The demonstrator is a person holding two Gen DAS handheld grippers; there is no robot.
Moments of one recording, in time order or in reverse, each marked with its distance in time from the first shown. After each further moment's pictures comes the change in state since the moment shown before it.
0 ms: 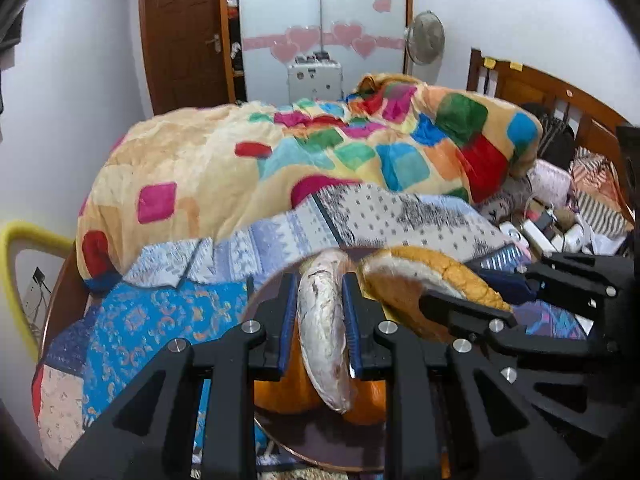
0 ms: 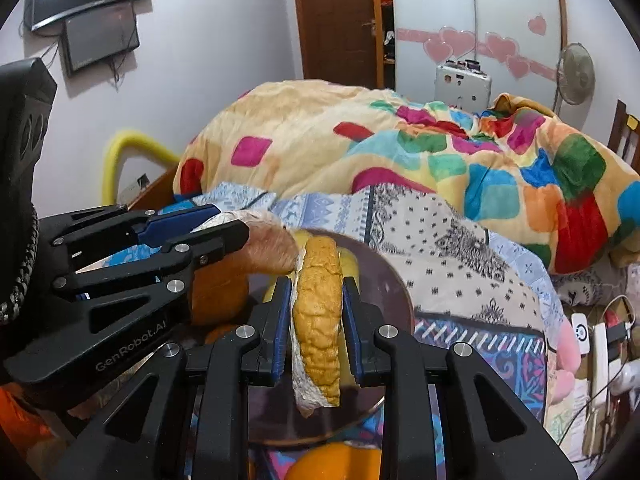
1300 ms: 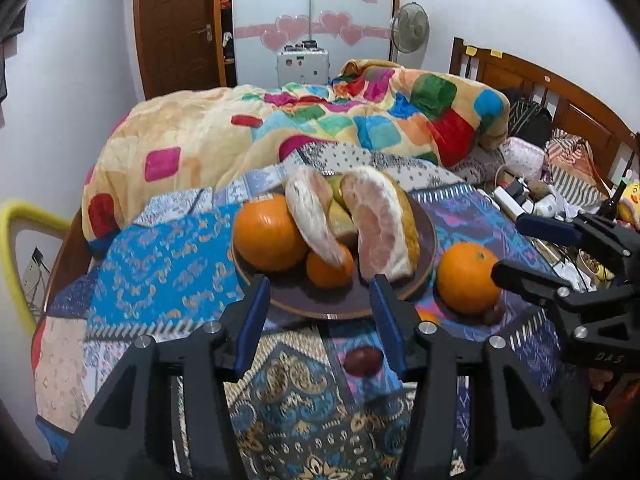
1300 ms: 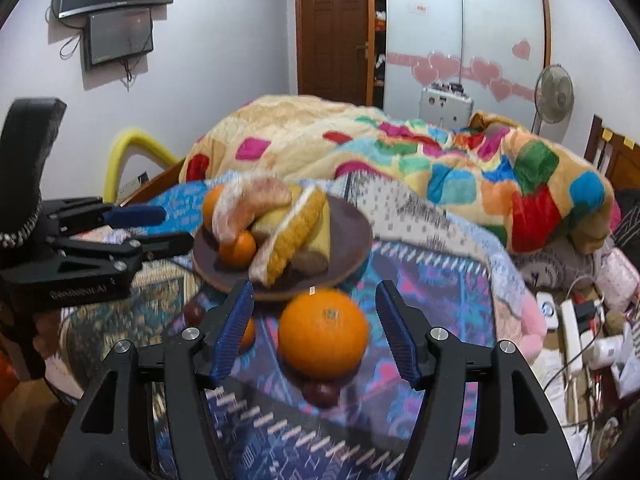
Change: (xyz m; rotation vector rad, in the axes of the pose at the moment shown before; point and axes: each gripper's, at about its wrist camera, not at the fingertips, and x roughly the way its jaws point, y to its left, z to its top) left arm -0.072 -0.012 -0.071 -0.001 0.033 -0.042; right arm -0.073 -0.001 -0.073 -0.040 -0.072 -0.060
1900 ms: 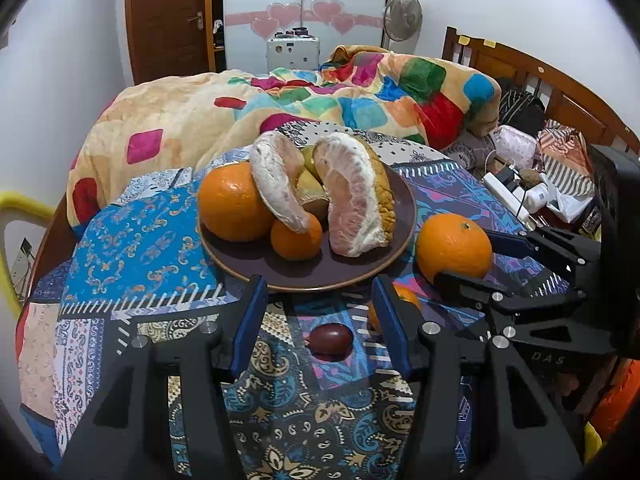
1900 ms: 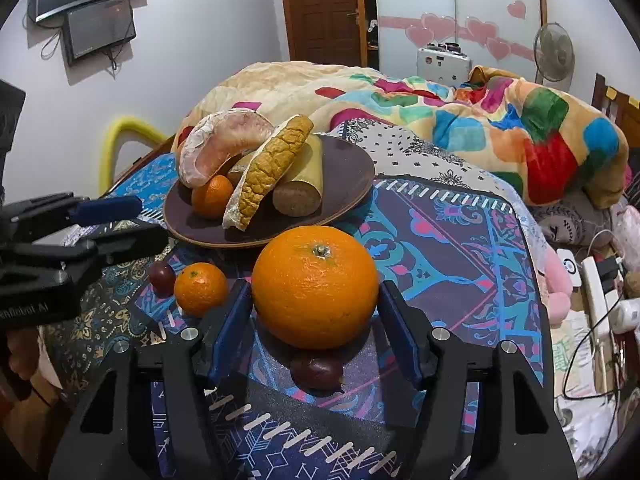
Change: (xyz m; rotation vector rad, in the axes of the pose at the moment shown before) left arm 0.013 -0.020 -0.015 0.000 0.039 -0.037; right arm 0.035 -0.013 -0.025 0.076 0.086 0.030
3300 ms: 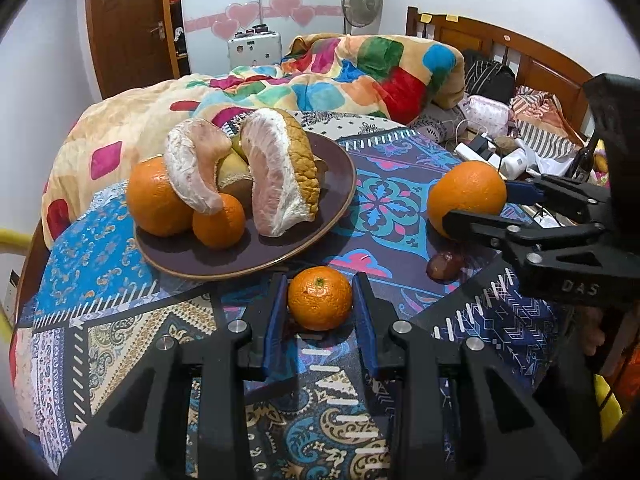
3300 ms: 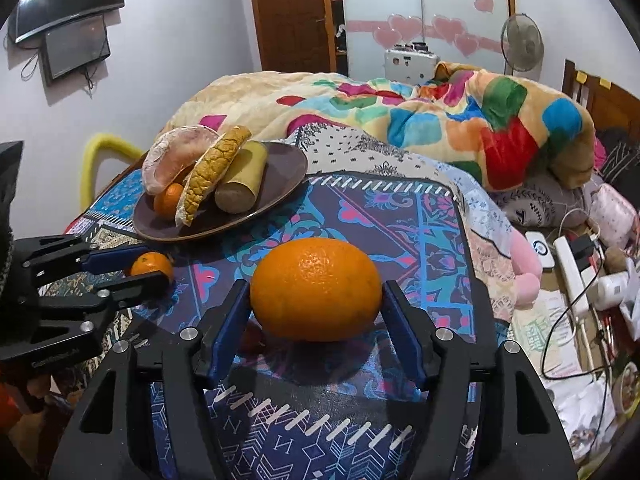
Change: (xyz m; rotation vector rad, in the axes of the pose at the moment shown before) left arm 0.015 -0.041 -0.015 0.115 0.010 -0.049; right arm -0.023 -0.036 -0.011 0.070 -0.019 -0.068
